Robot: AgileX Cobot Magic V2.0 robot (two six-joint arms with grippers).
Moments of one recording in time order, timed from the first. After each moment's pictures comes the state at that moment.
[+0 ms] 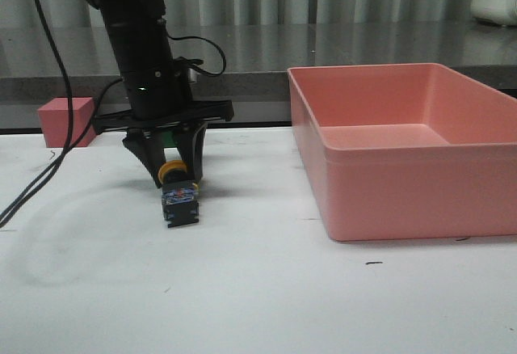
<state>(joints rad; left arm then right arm) -0.40 2.33 -1.99 -0.18 1.22 -0.17 0.14 0.64 -0.52 0.00 0.36 0.14</state>
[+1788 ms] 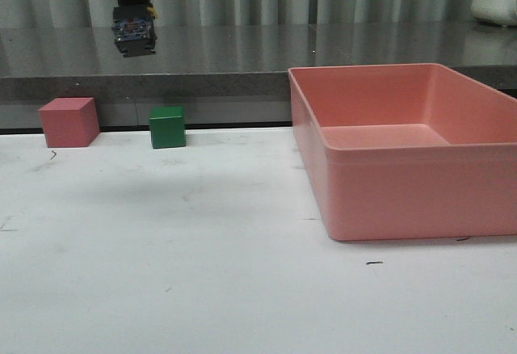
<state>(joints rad) -0.47 1.71 -1.57 0.21 0.73 -0.18 0.14 0.64 -0.52 0.00 0.36 0.14</state>
